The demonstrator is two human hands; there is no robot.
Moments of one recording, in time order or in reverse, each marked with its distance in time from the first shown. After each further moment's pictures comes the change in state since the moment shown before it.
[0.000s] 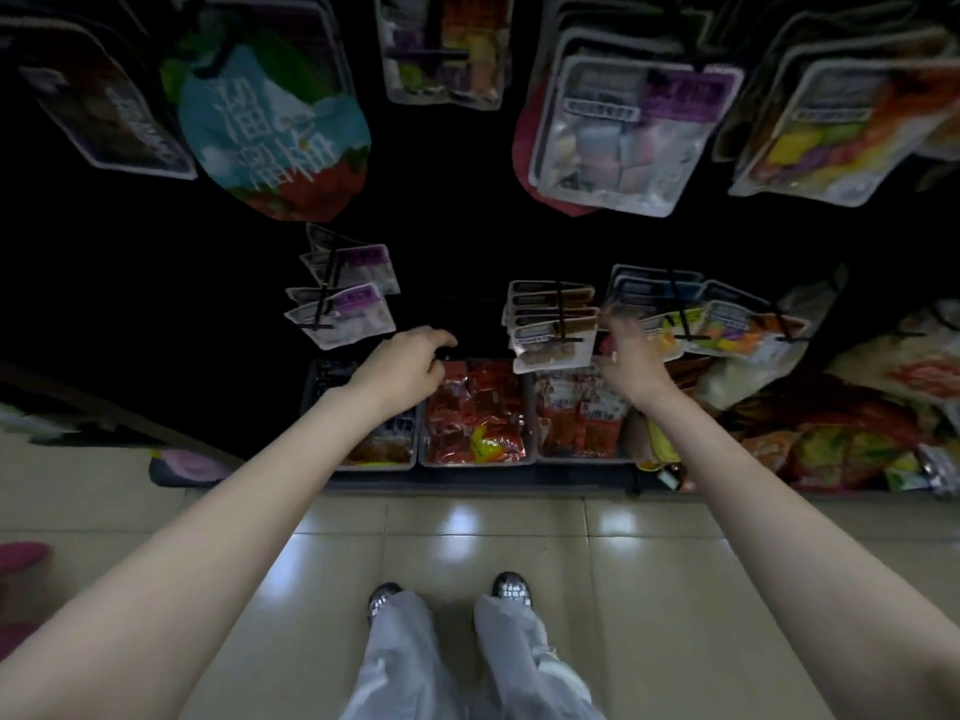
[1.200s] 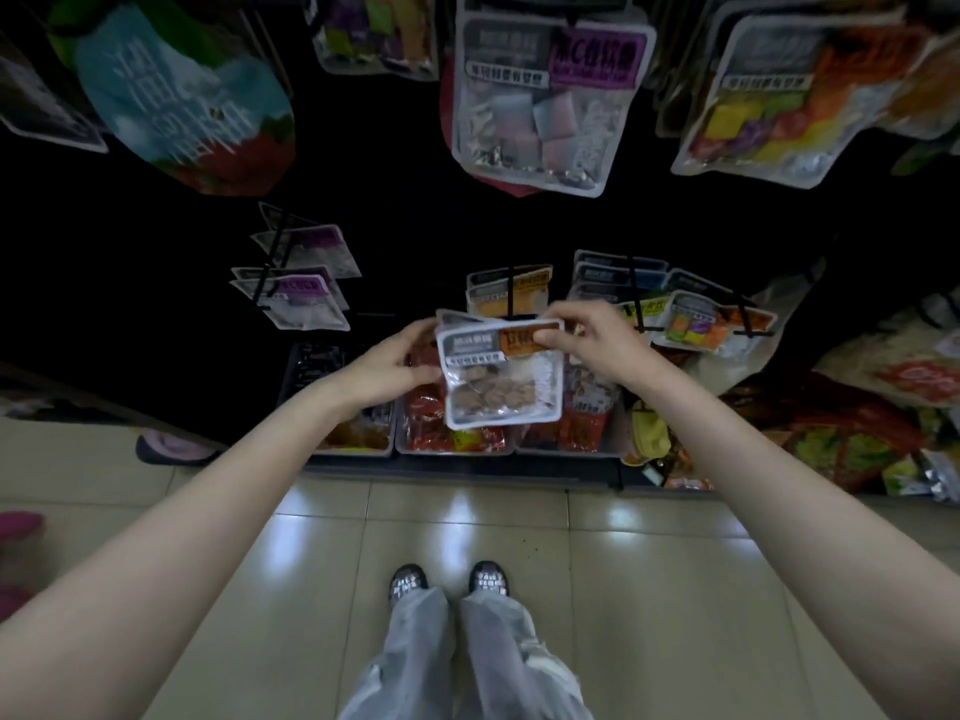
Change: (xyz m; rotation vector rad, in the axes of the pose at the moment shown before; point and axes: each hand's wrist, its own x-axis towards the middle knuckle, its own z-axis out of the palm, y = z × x) left_hand 0.019 0.037 0.038 -0.596 -0.107 -0.144; right_hand 0.006 0.026 -0.045 0.281 -0.171 -0.434
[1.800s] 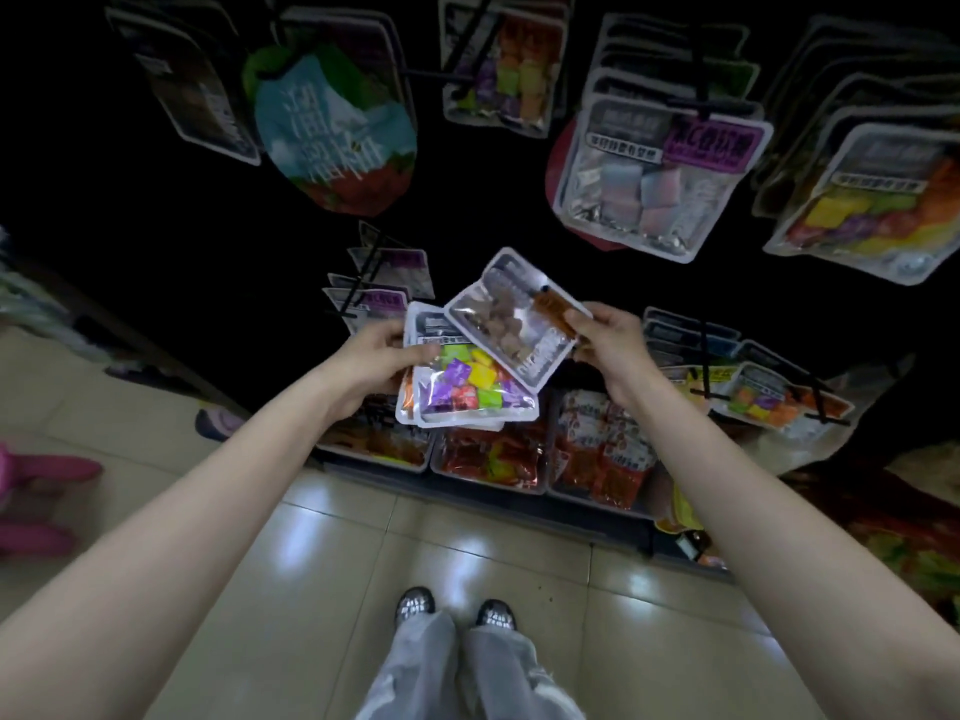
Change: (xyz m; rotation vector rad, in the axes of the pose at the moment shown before) left_hand -0.046 0.001 -0.054 -0.437 0.326 -0.191; right_hand 0.064 -0.046 0.033 0.796 0.222 0.407
